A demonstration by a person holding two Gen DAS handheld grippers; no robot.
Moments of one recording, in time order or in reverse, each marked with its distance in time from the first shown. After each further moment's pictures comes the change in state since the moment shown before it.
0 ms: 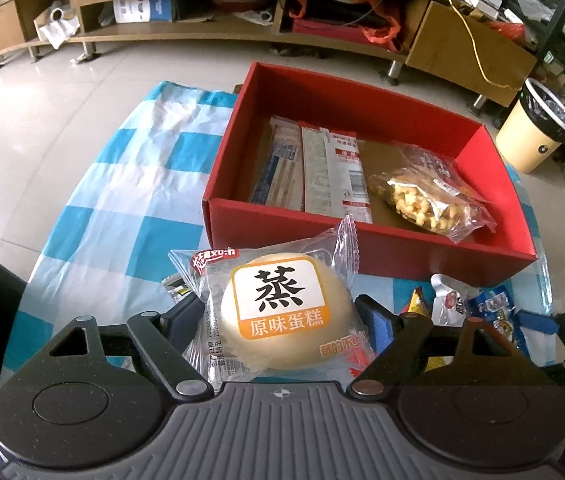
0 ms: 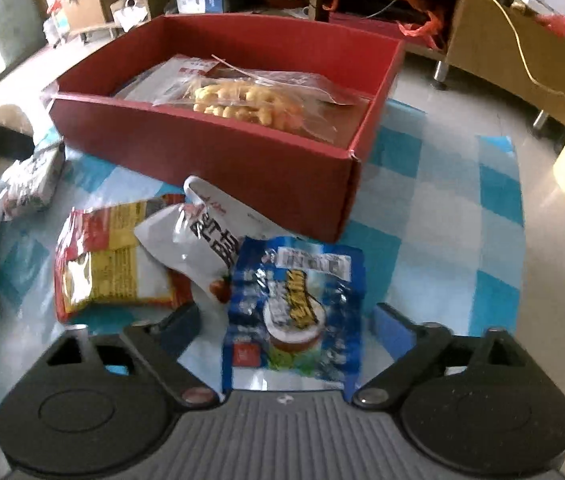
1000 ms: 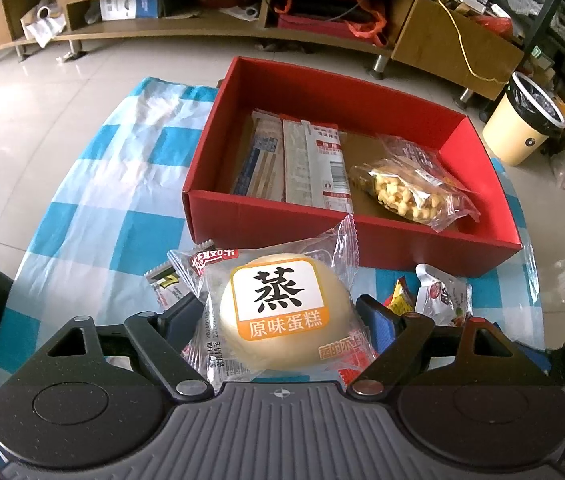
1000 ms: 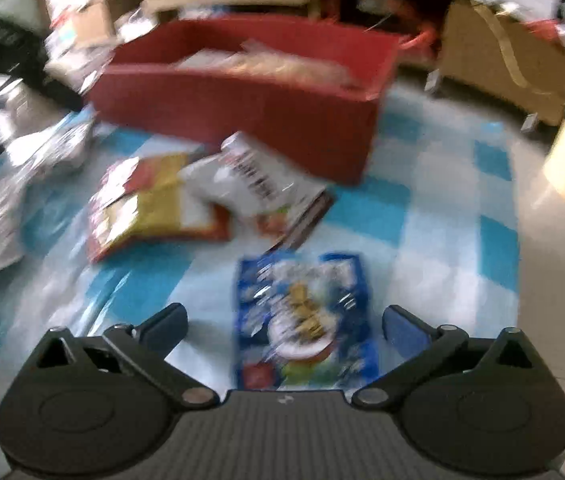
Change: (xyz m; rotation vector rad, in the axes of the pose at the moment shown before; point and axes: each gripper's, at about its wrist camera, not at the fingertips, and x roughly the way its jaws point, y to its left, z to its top) left arm 0.002 -0.007 -0.003 0.019 0.017 -0.033; right arm -0.017 0.025 -0.046 0.036 -0.096 -0.026
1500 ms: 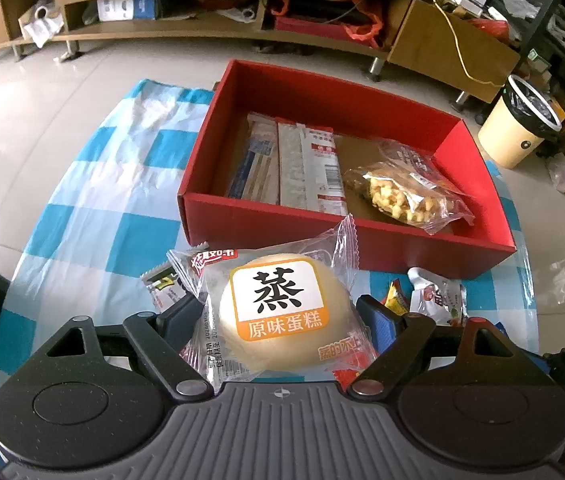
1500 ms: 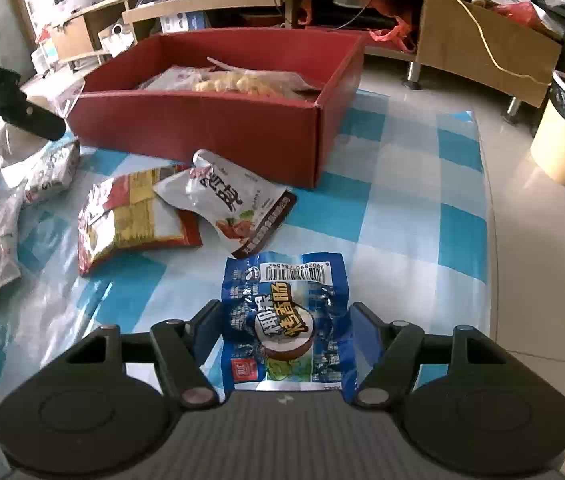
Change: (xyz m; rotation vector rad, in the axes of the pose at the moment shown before) left arm -0.004 -0.001 0.001 -0.001 -0.010 -0.017; right arm -0.017 -0.021 0.006 0.059 0.019 0.006
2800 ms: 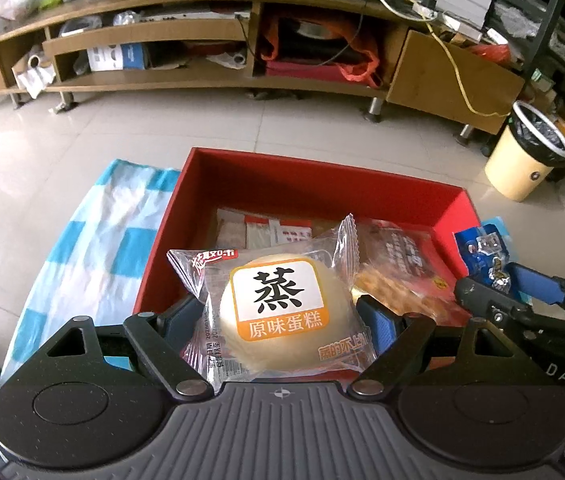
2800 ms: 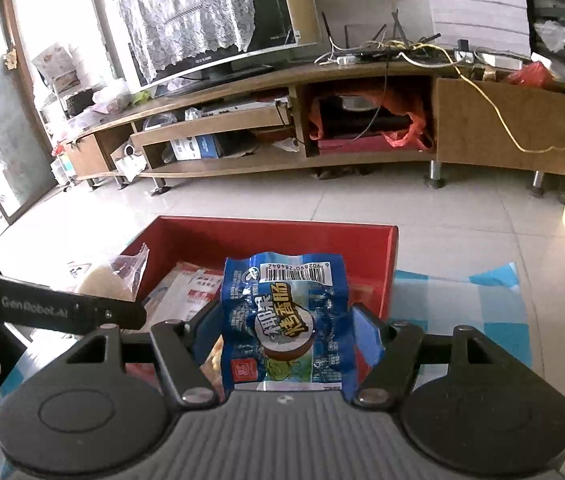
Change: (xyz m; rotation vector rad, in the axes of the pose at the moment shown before) left arm 0.029 -0.037 0.071 0.033 -0.104 0.056; right arm 0.019 -0.009 0.140 0.118 -0.285 0.115
